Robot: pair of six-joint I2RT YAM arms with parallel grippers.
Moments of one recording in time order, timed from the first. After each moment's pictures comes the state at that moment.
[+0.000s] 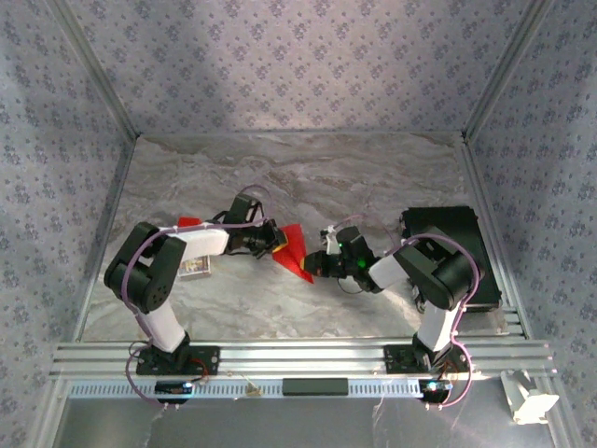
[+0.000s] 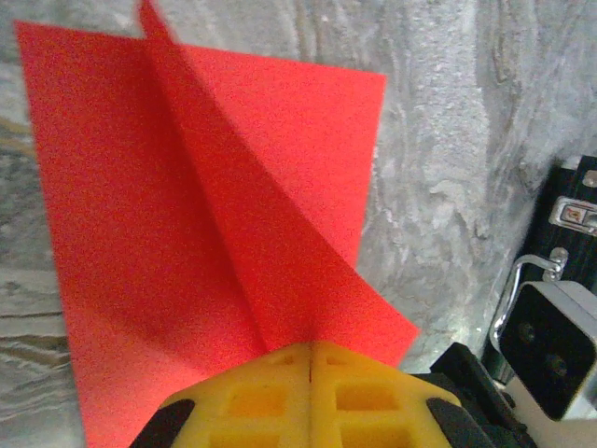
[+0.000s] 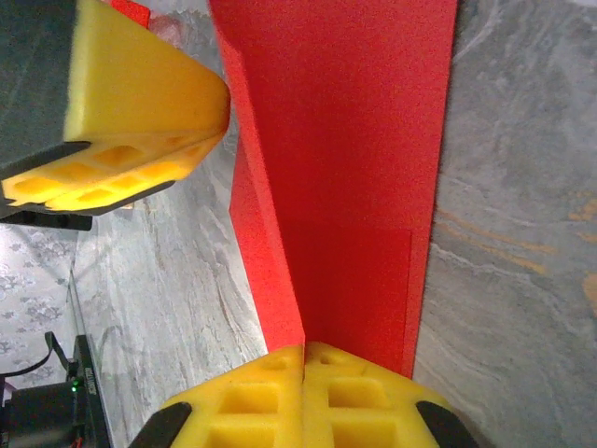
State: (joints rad) left arm -0.52 1.72 0.84 0.00 0.50 -1.00; right arm 0.65 1.78 0.50 0.69 -0.51 0.81
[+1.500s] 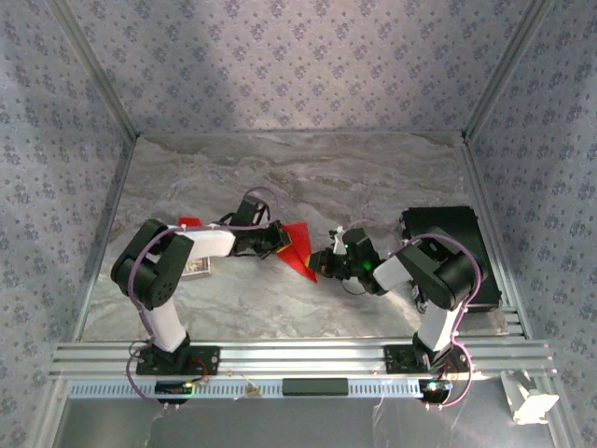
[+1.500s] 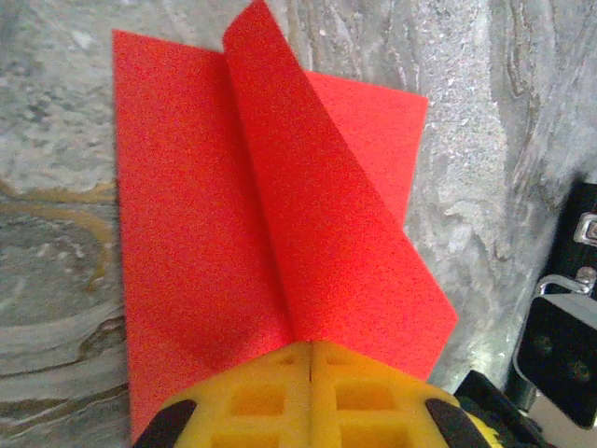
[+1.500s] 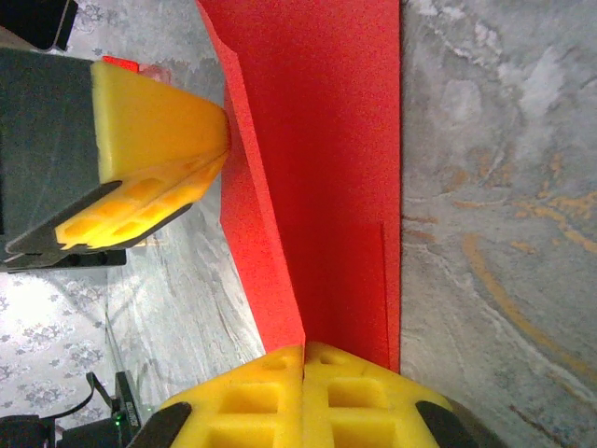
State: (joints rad) left arm -0.56 1.76 0.84 0.03 0.41 -1.01; right arm 0.62 1.77 0.46 0.74 -0.50 0.96
